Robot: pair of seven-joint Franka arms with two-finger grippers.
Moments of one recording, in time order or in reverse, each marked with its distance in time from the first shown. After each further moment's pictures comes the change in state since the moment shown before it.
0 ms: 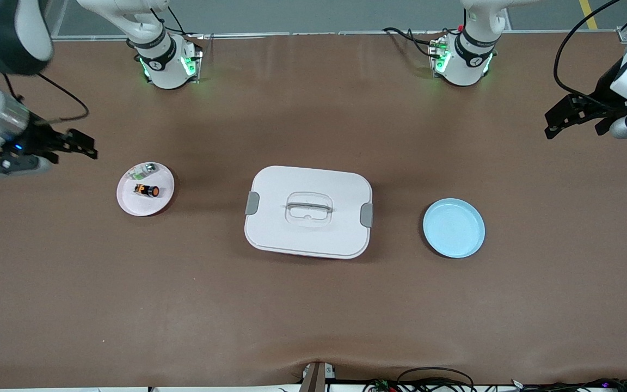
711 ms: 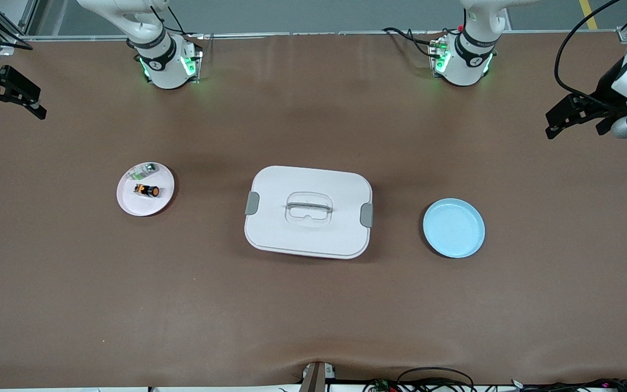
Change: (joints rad) left arm 0.001 0.000 0.001 0.002 0.000 0.000 0.000; right arm 0.004 -0.026 0.020 0.258 -0.001 -0.160 0.004
